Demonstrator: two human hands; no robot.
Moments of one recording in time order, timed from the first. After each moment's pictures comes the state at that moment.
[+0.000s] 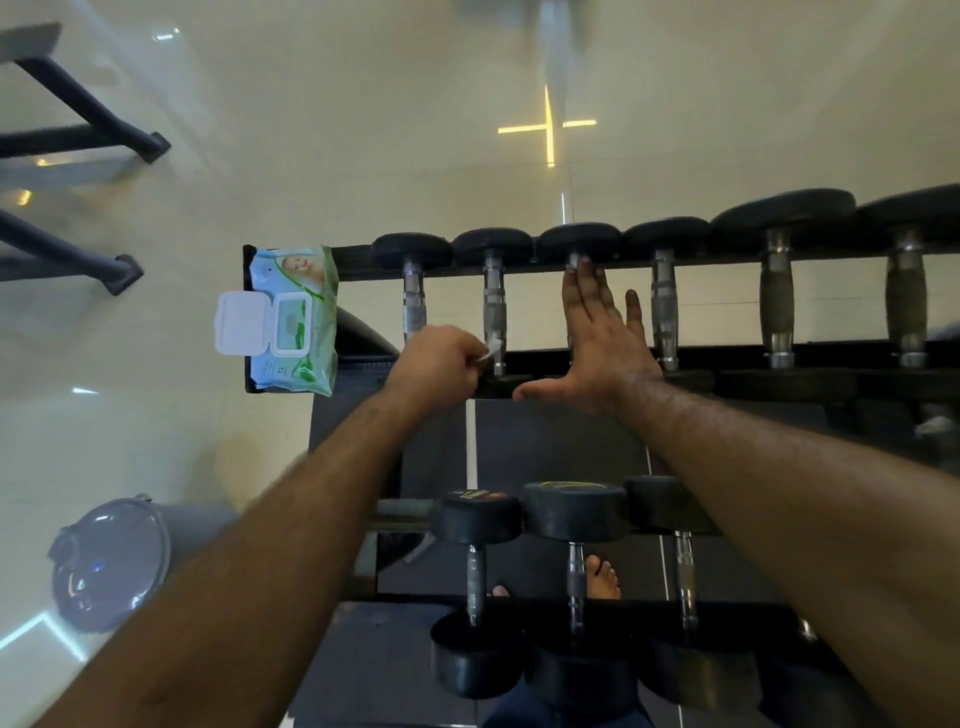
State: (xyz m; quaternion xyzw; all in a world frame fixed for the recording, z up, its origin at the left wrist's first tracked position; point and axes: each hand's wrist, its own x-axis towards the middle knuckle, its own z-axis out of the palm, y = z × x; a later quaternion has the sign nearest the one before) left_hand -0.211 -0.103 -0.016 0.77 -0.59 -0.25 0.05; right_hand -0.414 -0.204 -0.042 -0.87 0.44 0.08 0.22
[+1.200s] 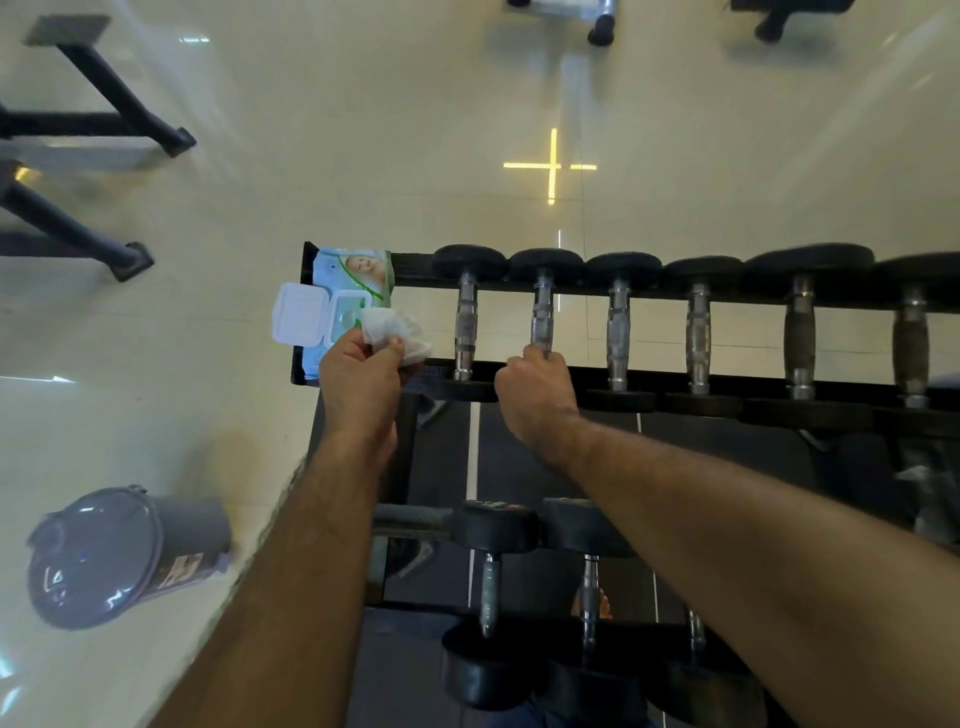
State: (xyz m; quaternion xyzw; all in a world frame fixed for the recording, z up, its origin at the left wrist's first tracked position) left_hand -0.146 -0.016 -0.001 0.69 -0.03 -0.33 0.65; right_hand -0.298 -0.118 -0.034 -0.92 0.35 0.17 -0.01
